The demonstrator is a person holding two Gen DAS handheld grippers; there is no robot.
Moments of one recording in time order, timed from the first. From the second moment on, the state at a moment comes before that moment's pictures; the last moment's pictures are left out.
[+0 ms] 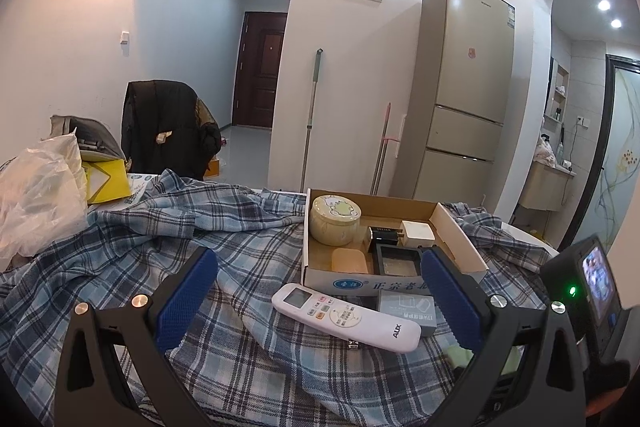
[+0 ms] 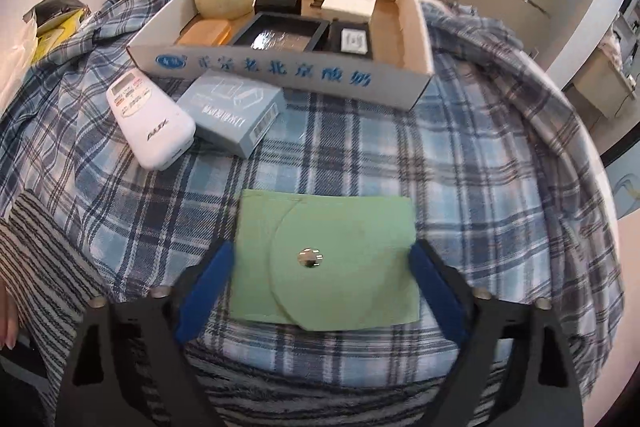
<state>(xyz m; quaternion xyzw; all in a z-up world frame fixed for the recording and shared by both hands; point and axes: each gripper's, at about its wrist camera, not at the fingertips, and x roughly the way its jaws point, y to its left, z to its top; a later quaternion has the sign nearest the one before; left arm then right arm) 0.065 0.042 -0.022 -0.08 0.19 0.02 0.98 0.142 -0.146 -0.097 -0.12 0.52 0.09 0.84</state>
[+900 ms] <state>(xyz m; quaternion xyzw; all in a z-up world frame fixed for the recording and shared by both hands) 0.067 0.041 -0.024 -0.08 0.19 0.02 0.98 0.147 -0.164 -0.093 -0.11 0.52 0.06 0.85</state>
